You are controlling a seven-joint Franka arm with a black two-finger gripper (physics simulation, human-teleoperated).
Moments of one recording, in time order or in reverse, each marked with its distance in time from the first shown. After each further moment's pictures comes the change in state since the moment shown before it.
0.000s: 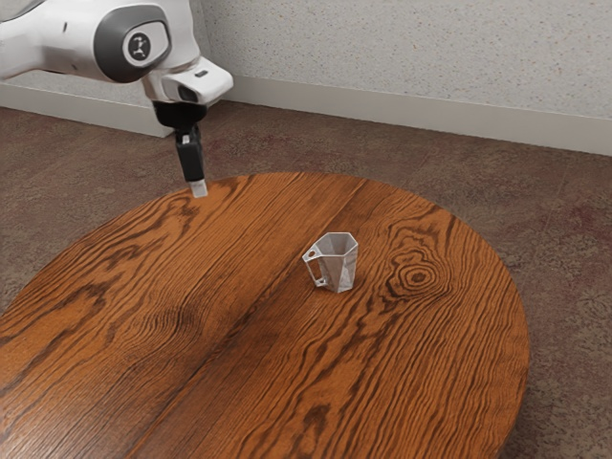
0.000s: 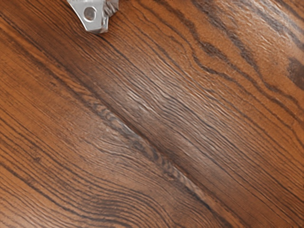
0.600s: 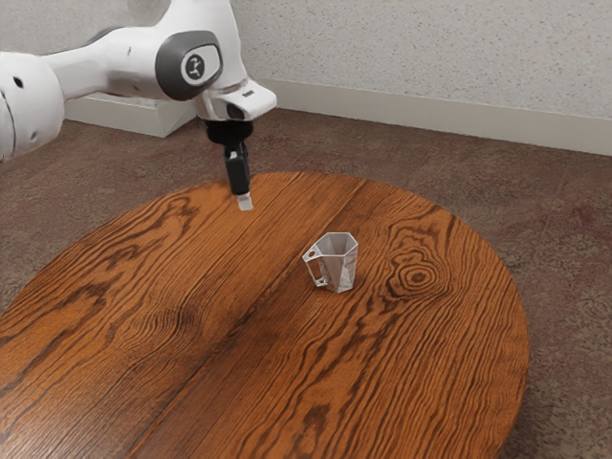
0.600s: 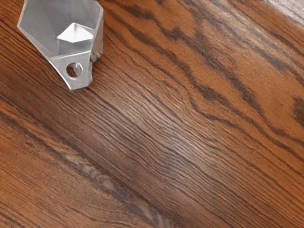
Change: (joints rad) arm -0.030 0.246 -0.004 0.177 -0.066 0.025 0.041
